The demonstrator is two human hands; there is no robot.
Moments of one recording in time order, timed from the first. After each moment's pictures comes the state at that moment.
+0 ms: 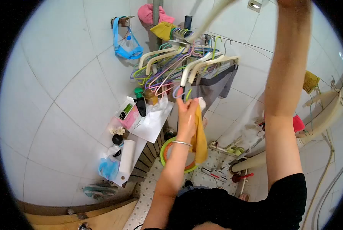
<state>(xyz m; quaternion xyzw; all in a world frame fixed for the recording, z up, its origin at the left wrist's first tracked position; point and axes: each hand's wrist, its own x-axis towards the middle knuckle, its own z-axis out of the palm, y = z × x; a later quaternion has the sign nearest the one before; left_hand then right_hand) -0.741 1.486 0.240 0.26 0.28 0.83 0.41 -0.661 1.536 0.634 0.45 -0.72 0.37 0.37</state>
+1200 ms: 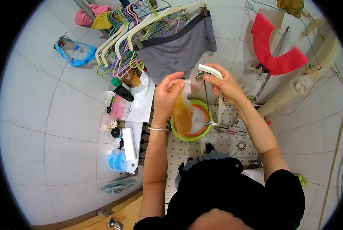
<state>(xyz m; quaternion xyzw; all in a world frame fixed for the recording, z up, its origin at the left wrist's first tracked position) -0.716 1.463 0.229 0.54 0.44 0.59 0.41 -0.521 1.531 0.239 -0.32 -0.55 0.67 0.38</state>
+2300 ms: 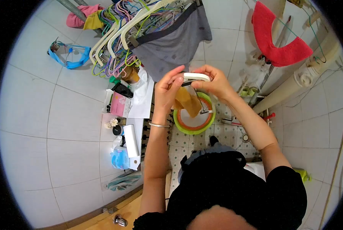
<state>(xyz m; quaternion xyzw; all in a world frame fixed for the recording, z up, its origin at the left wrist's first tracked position) -0.708 1.475 0.216 0.53 0.43 0.60 0.42 -0.537 1.530 0.210 -0.24 -0.56 0.69 0.40</state>
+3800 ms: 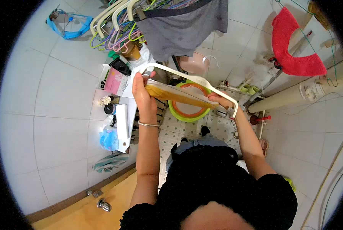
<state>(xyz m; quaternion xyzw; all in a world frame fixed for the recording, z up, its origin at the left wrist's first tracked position) -0.761 1.435 0.167 0.22 0.46 0.80 0.33 -0.488 1.548 -0.001 -0.36 -0.68 0.62 0.17</state>
